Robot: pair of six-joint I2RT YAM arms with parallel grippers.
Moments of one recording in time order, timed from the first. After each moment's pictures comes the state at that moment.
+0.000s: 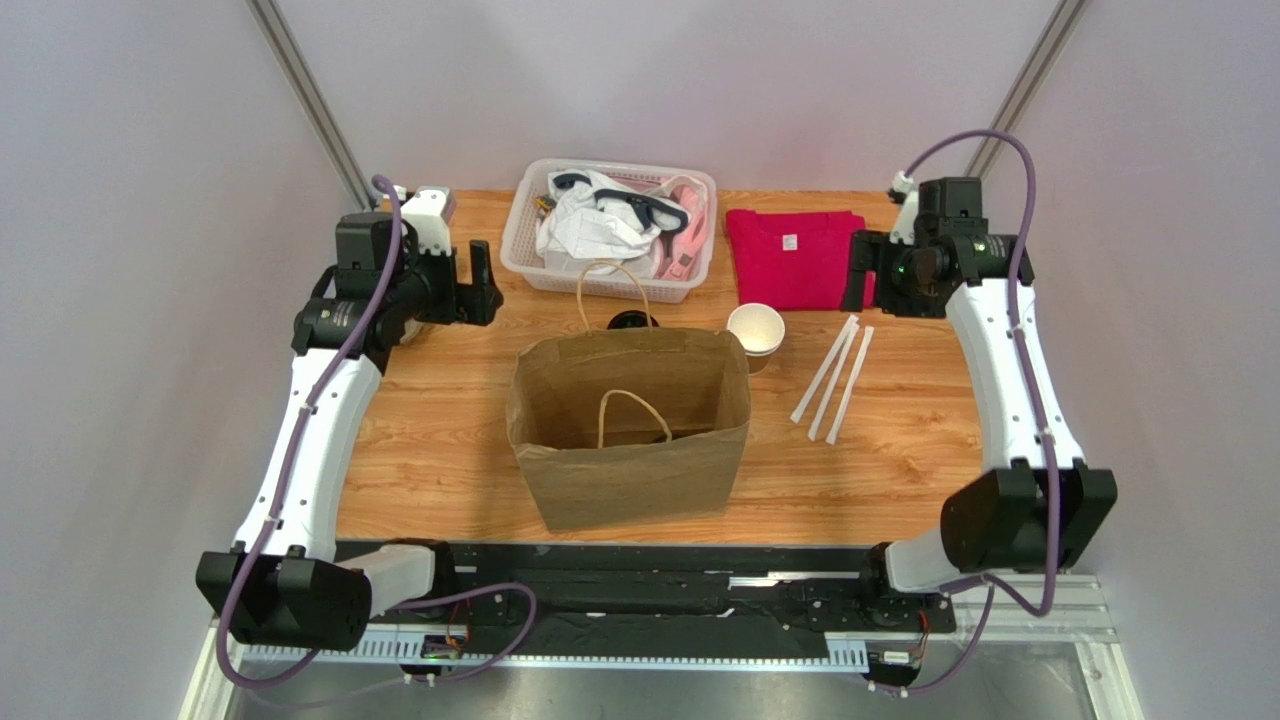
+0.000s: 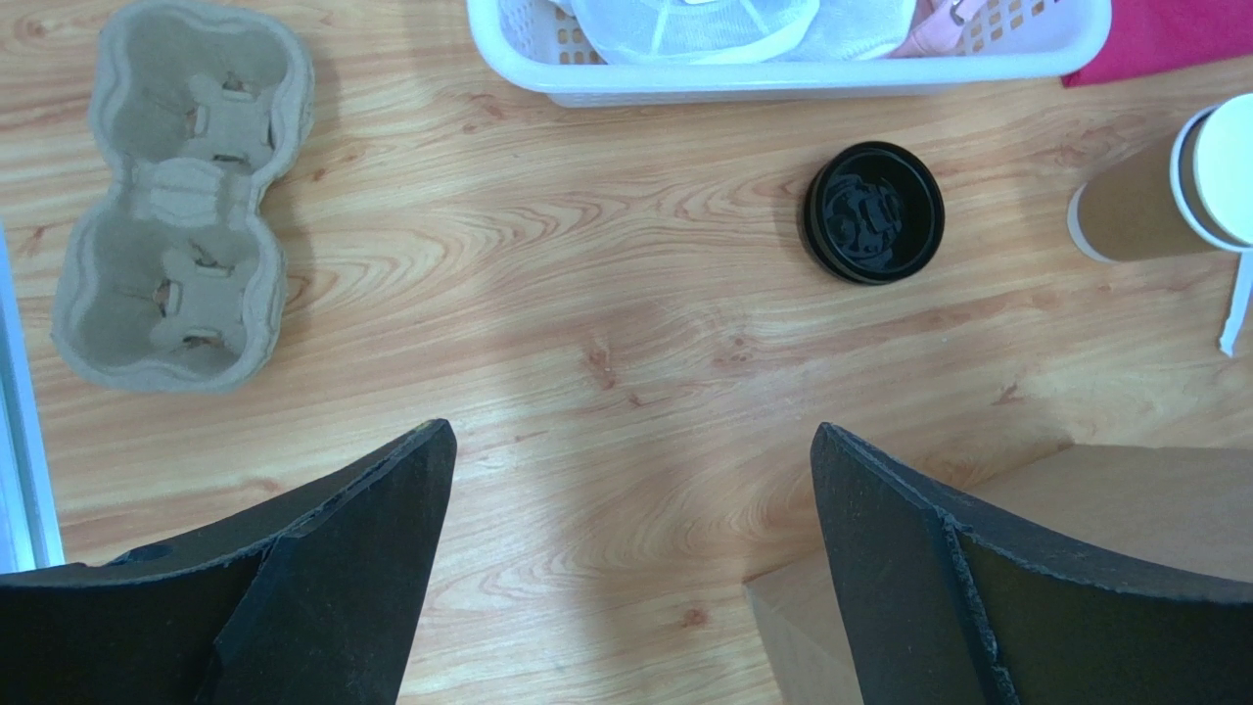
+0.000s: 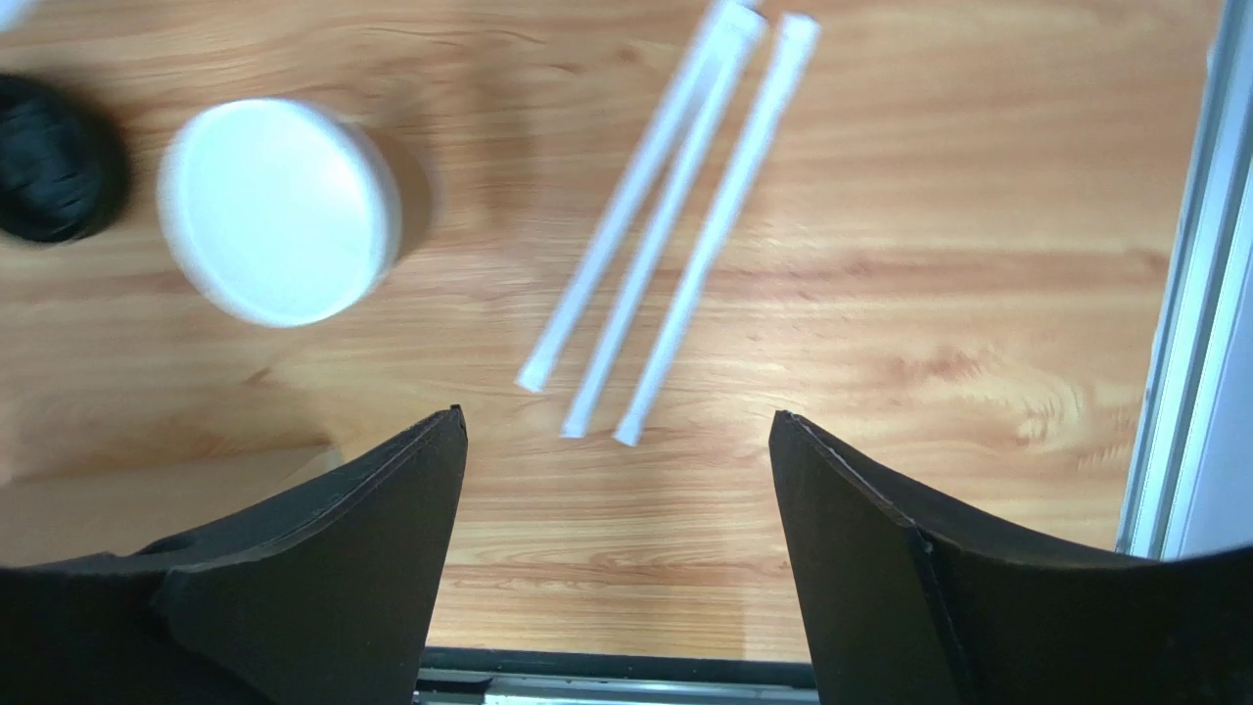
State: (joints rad) left arm -0.06 1.19 1.29 -0.71 0.22 -0.02; right arm -0.01 1.46 1.56 -1.03 -0.09 0.08
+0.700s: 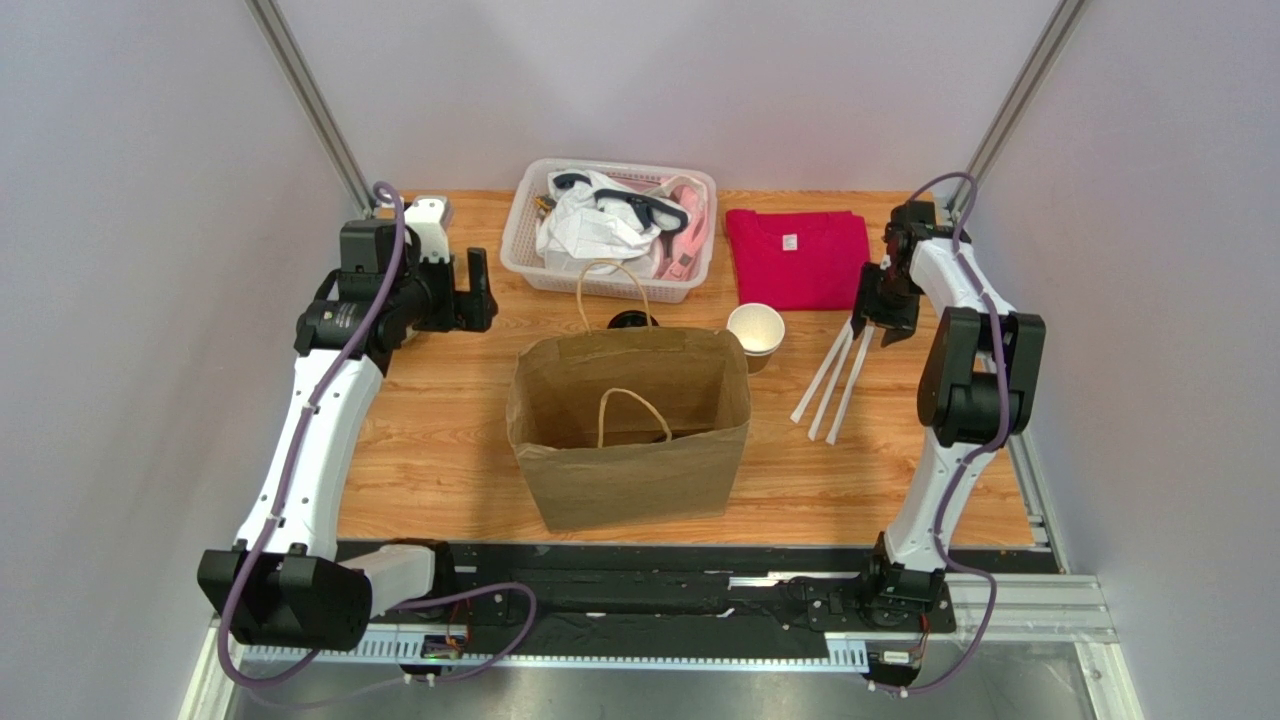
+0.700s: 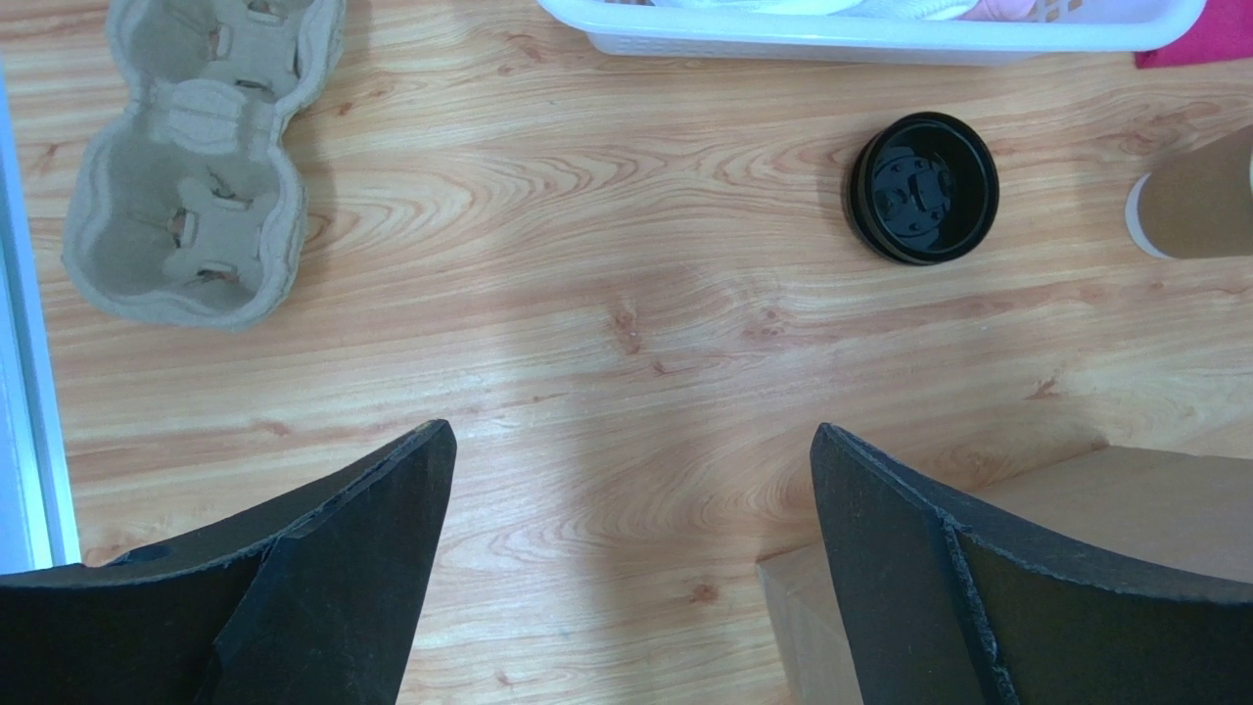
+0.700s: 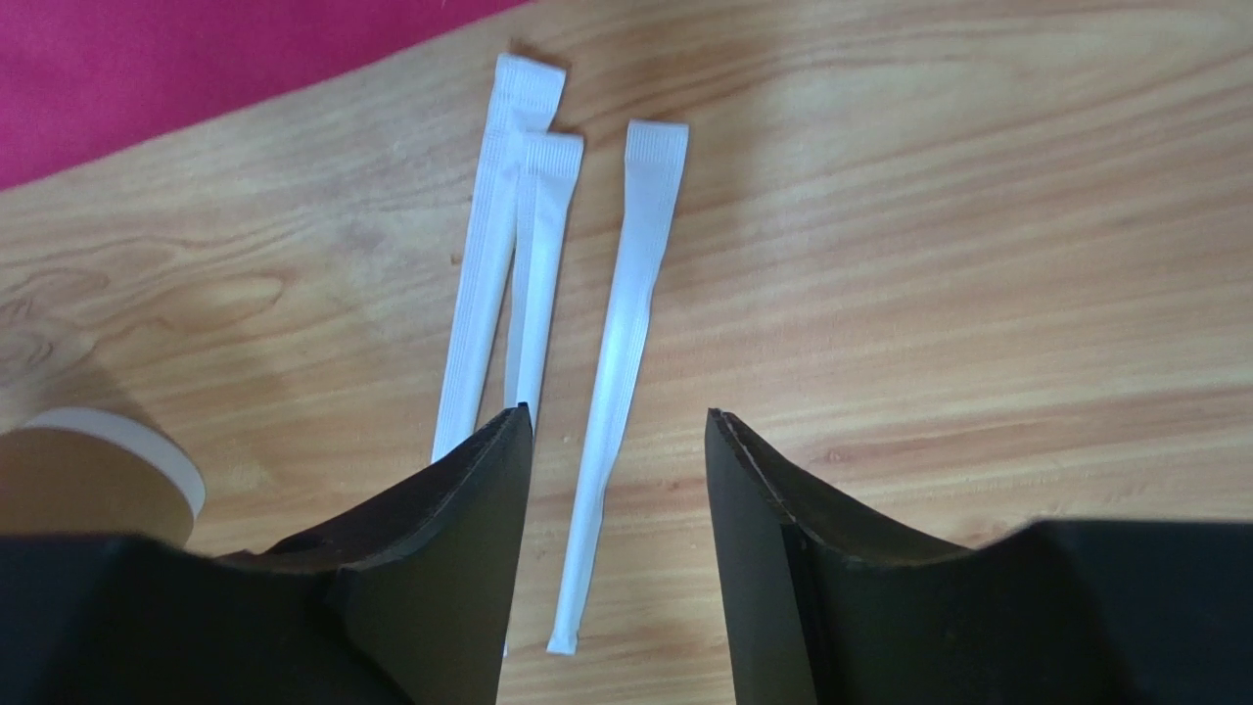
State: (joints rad) left arm -0.05 1.19 1.27 -0.74 0.17 -0.03; right arm -0.12 2.01 1.62 -0.89 0.01 0.16
